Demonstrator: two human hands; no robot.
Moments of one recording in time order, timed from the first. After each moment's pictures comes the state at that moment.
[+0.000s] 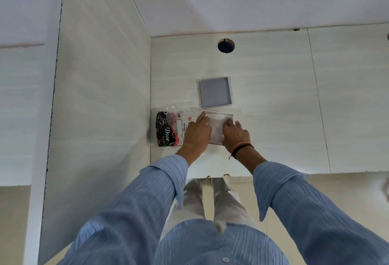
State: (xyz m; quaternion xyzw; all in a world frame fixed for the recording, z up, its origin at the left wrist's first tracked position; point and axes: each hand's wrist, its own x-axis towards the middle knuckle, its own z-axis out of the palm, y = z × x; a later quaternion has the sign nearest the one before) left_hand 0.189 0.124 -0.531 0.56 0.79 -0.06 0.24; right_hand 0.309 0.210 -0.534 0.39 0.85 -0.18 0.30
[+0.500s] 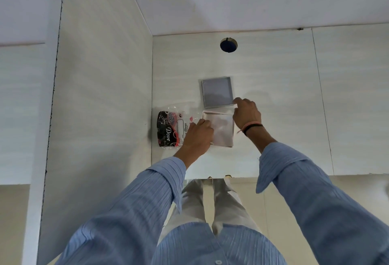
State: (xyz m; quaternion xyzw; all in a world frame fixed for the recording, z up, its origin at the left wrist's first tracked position) left_hand 0.186 0.117 -0.535 0.61 0.76 -0.04 0.23; right_hand 0.292 0.277 -0.526 0.50 0.82 -0.26 0.08
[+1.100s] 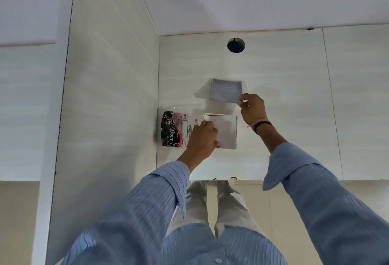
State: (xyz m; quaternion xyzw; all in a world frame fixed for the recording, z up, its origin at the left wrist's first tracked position) left_hand 0.184 0.108 -0.541 0.57 0.78 0.04 0.24; right_hand 0.285 0.296 -0.539 0.51 0.77 -0.38 -0.03
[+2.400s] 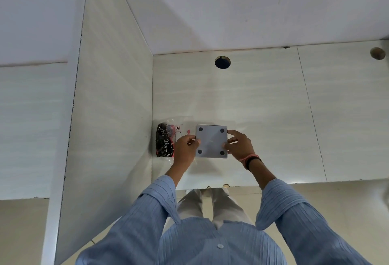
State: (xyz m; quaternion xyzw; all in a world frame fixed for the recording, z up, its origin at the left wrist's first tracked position) left_hand 0.178 0.088 -0.533 0.18 0.84 0.36 0.36; right_hand 0.332 0.222 -0.509 0.56 0.64 -0.53 0.04
